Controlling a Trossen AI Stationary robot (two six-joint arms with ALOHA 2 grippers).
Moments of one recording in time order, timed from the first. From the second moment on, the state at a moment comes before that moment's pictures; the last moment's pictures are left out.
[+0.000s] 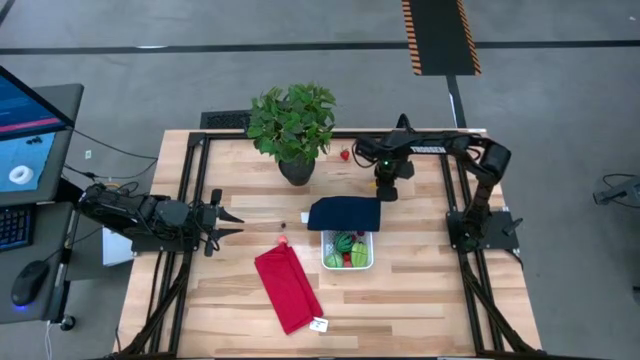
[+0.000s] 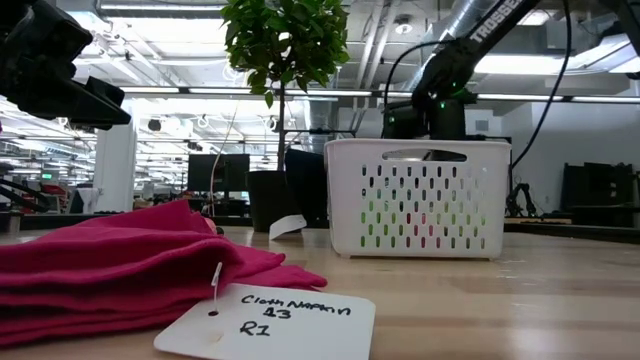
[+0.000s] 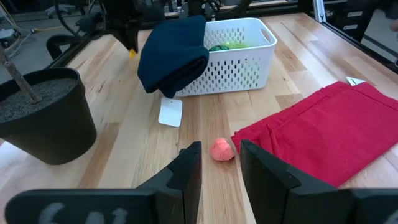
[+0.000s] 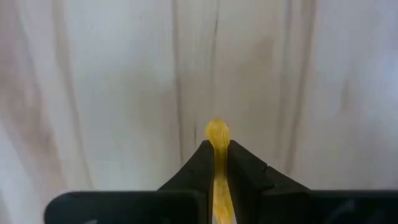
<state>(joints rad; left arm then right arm) -0.27 0.03 0.15 -0.45 -0.25 -0.01 -0.54 1.83 1.14 -0.89 -0.03 2.56</state>
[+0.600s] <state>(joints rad) -0.27 0.03 0.15 -0.45 -0.25 -0.01 -0.45 1.53 1.19 -0.99 0.05 2.23</state>
